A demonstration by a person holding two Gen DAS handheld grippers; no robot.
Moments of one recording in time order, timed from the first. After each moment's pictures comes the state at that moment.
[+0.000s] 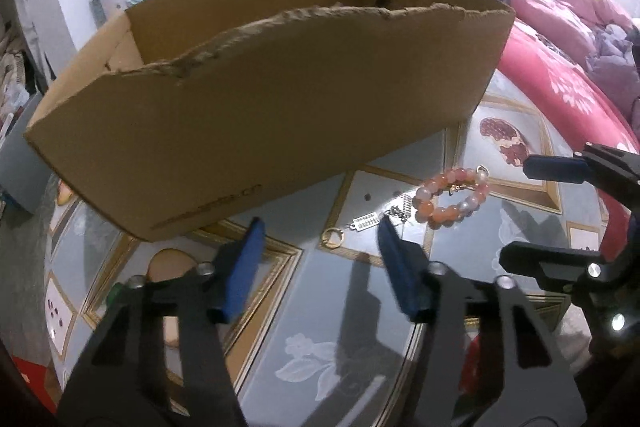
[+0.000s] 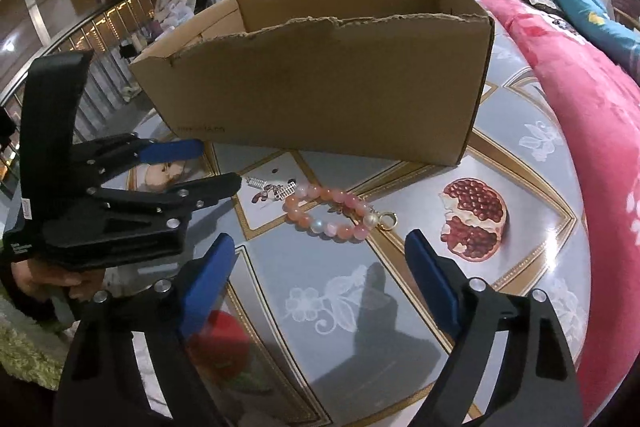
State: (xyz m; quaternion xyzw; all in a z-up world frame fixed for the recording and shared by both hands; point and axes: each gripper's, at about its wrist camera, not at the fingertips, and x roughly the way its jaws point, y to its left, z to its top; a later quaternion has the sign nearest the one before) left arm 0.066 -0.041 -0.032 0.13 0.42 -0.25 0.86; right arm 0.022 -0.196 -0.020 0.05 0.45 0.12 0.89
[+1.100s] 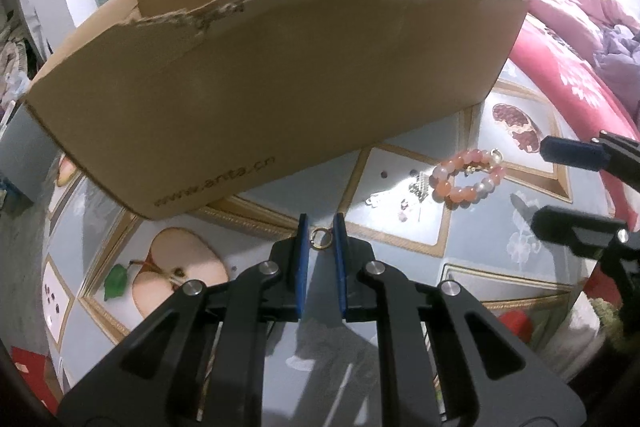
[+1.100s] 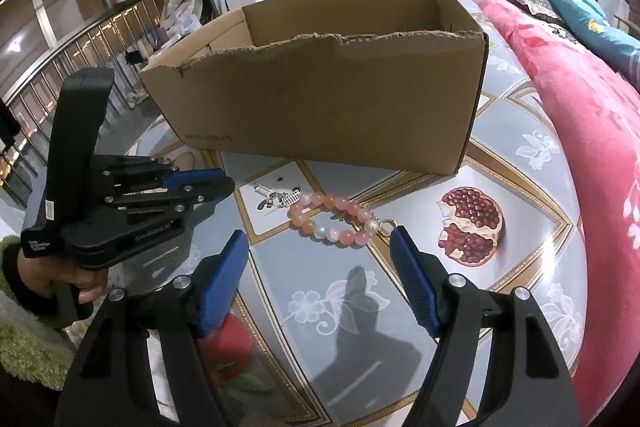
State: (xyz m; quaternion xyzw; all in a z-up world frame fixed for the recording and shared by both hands) left arm 0.068 -0.033 -0.044 0.12 0.44 -0.23 0.86; right arm 0.014 -0.200 -0.013 0.05 0.42 0.13 0.90
